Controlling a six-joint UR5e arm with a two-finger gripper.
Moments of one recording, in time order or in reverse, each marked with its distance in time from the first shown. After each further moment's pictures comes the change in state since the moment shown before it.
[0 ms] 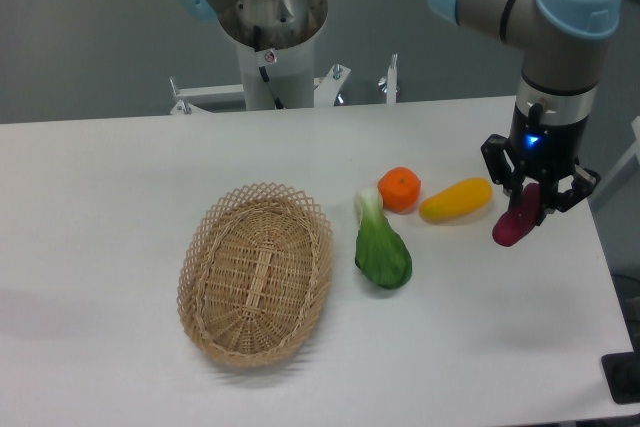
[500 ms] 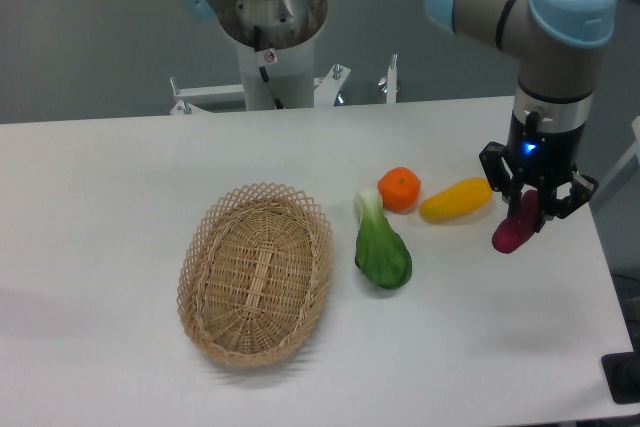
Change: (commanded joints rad) arm -0.008 -0.009 -0.015 0.049 0.000 -0.025
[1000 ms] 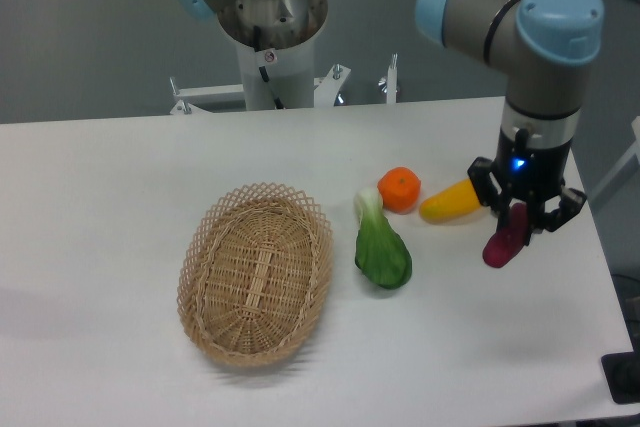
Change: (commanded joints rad) arm -0.075 -0.049 -0.060 0.170 0.000 -0.230
